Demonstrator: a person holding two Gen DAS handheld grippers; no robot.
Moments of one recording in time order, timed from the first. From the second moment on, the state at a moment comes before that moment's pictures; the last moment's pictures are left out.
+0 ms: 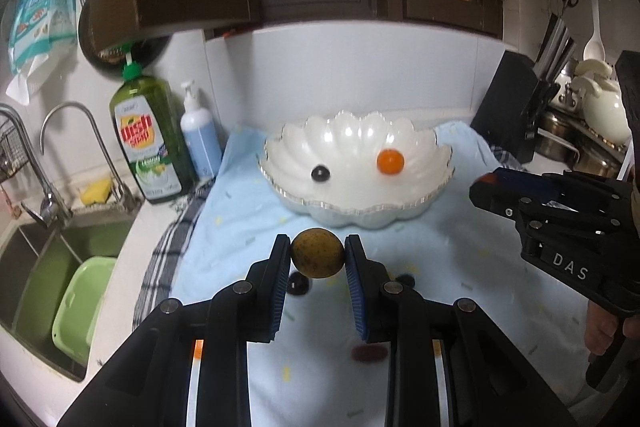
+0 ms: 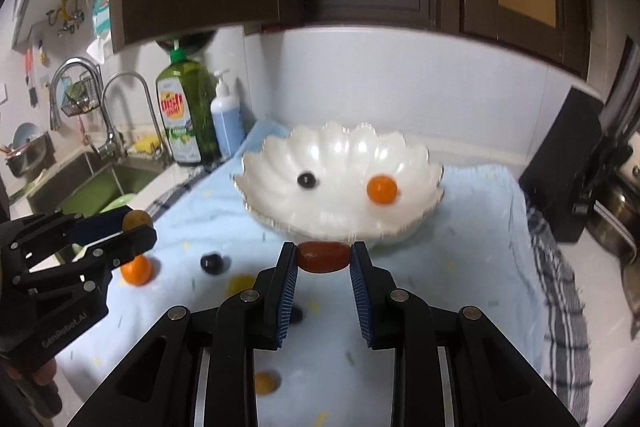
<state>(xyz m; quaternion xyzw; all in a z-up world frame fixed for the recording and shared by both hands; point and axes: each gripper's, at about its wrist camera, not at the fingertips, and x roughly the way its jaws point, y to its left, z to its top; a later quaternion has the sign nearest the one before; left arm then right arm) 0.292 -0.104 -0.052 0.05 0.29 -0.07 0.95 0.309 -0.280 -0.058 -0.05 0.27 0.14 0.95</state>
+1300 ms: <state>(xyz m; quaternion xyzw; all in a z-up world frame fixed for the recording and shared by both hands) 0.461 -0.129 -0.063 0.06 0.35 -0.09 0.93 0.458 -0.286 -0.066 -0.05 0.34 0.13 0.93</state>
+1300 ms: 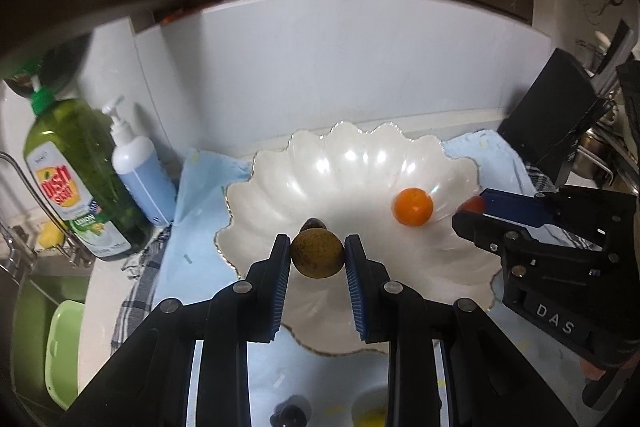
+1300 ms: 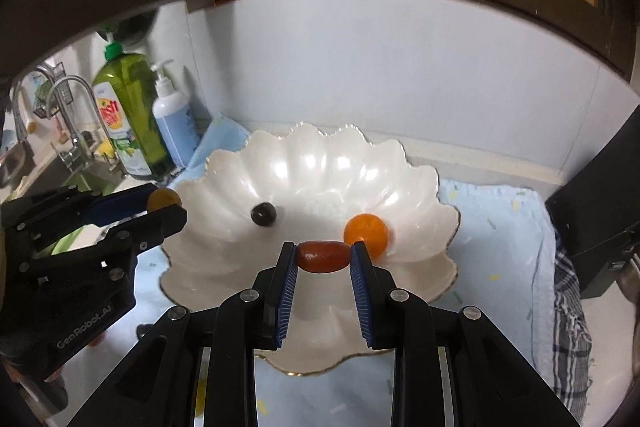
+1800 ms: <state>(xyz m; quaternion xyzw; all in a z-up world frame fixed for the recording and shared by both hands) 0.503 -0.140 -0.099 0.08 0.41 -0.10 0.90 0.497 -0.288 -0.097 -0.06 0.39 0.13 0.91</state>
